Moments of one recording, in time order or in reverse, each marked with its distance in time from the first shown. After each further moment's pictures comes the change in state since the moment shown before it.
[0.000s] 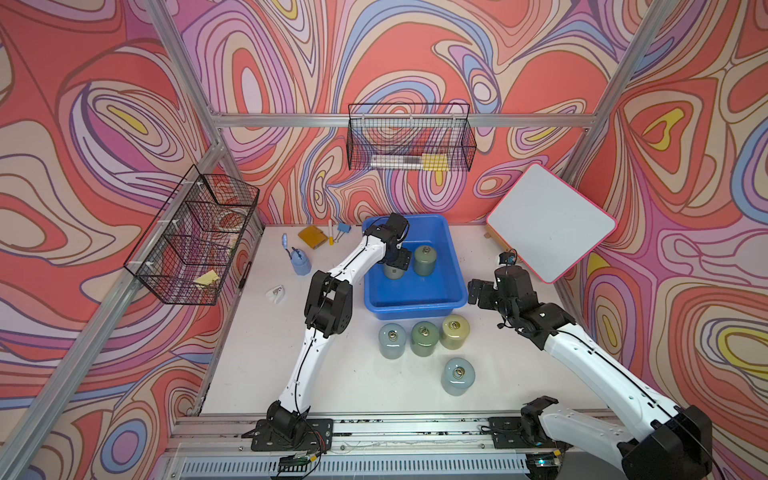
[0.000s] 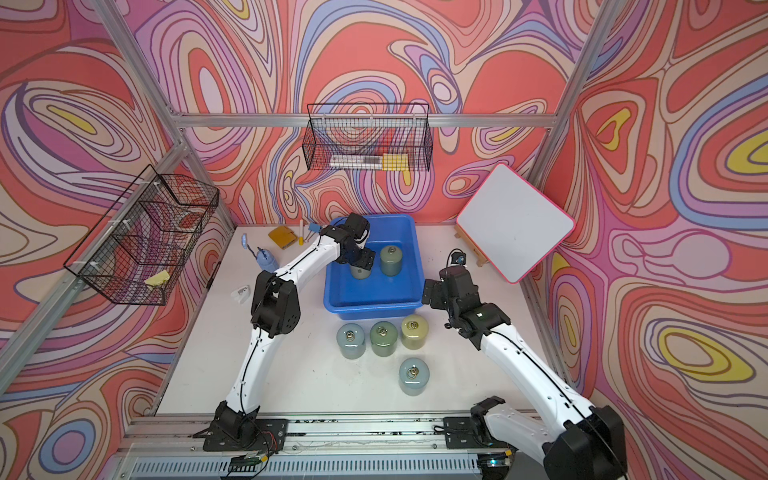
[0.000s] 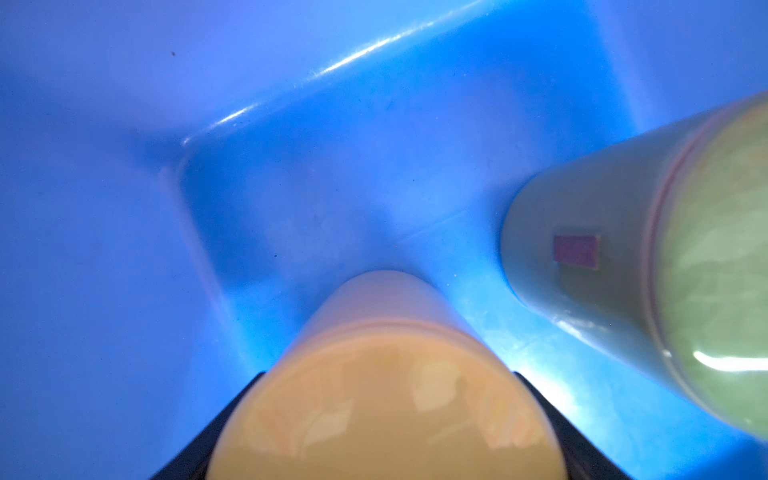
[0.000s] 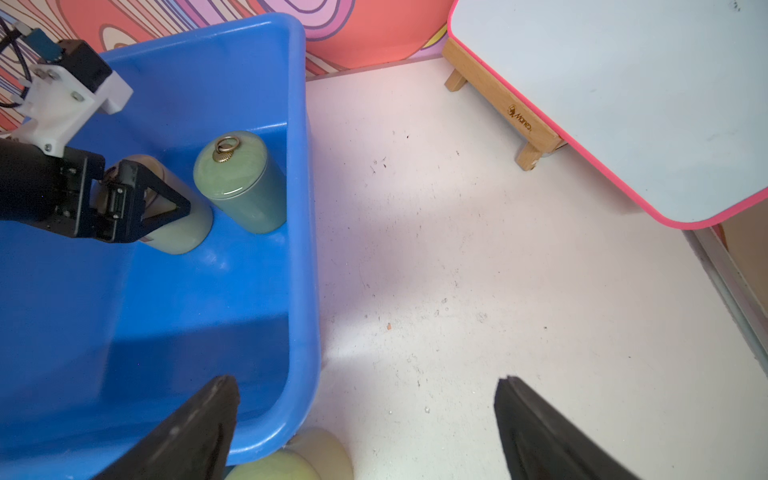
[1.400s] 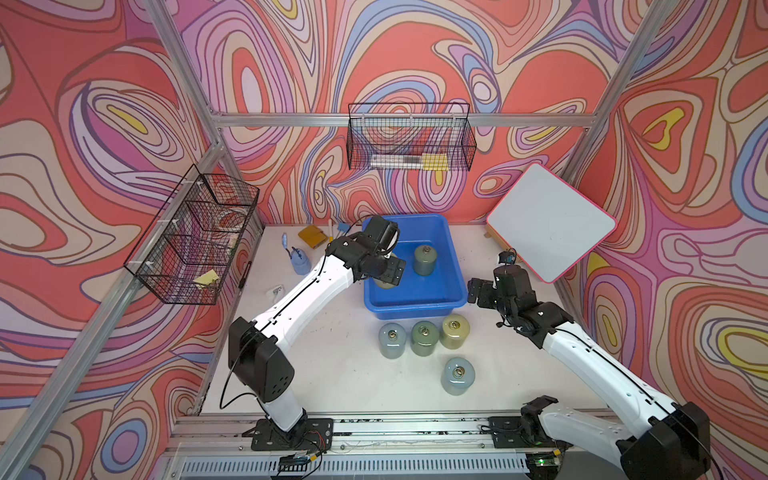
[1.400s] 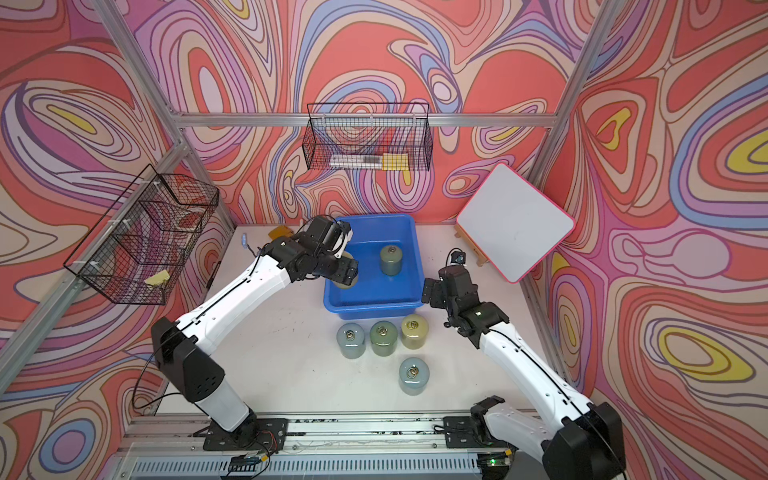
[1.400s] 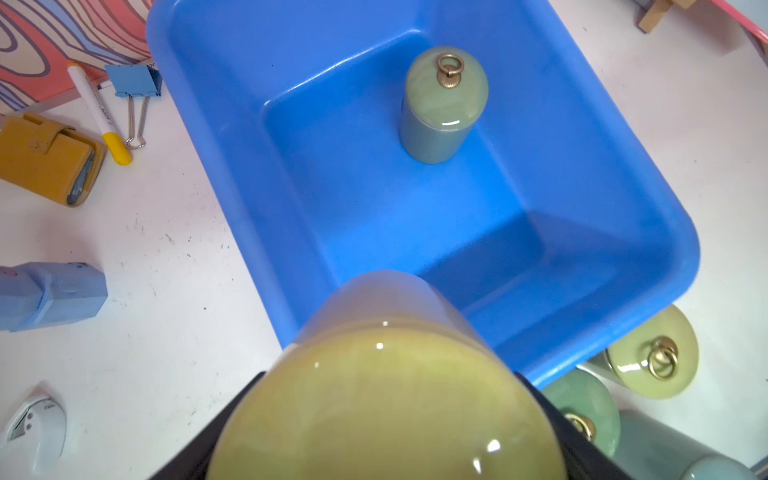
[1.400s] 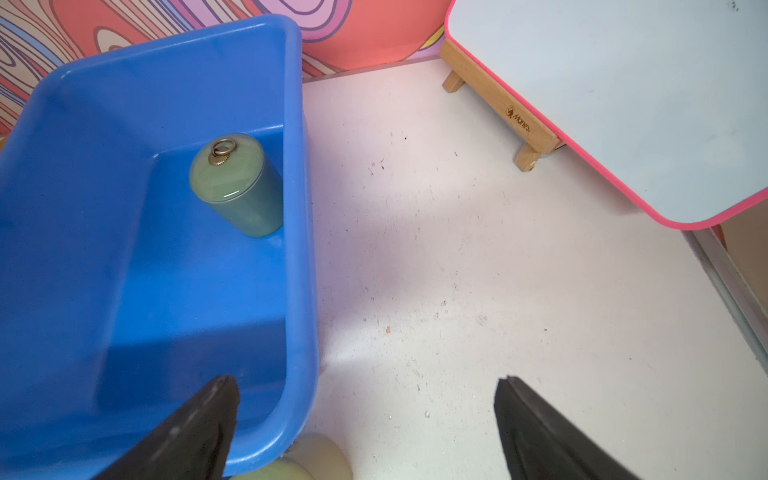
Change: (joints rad) left arm -0.140 -0.829 -0.641 -0.026 -0.067 -0.032; right arm -0.001 0.012 -0.002 0.014 0.008 0.004
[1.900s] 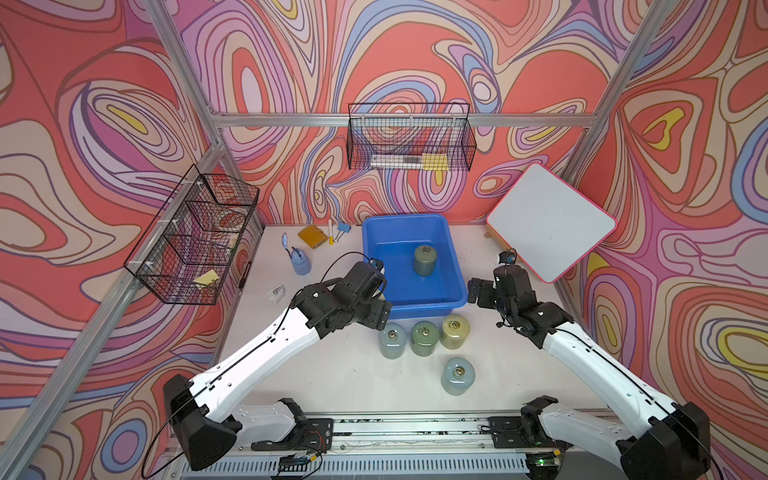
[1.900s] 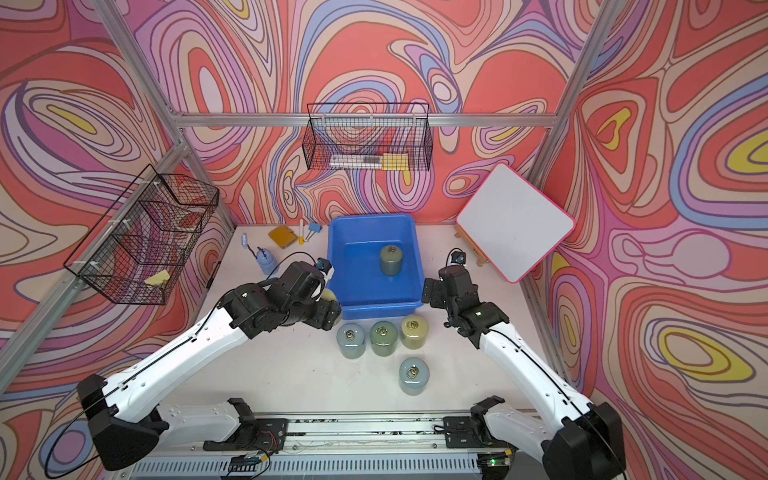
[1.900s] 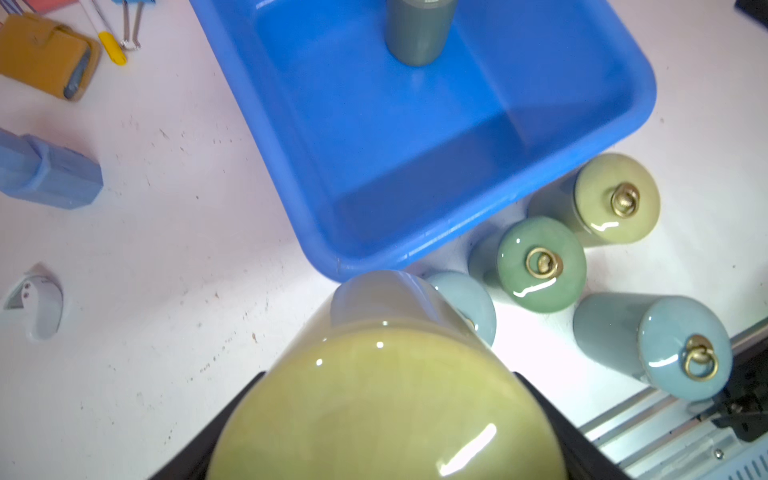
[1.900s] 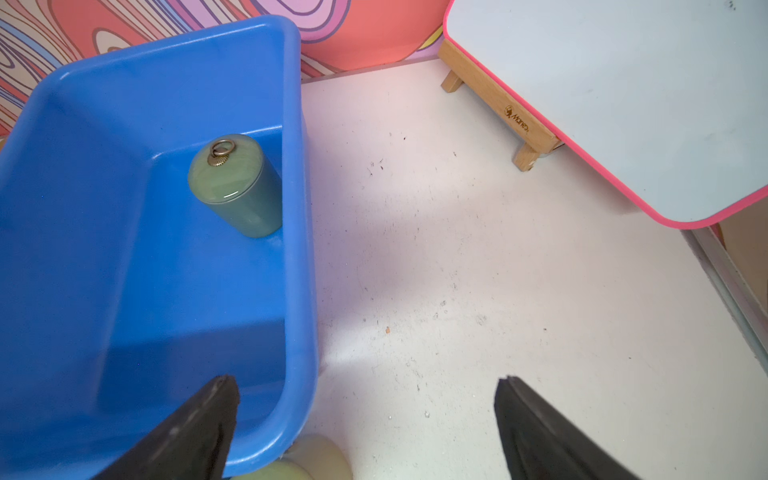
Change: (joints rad) left arm -0.169 -0.403 -0.398 -0.049 -0.085 -0.160; right arm 0.000 0.000 0.000 0.000 0.004 0.003
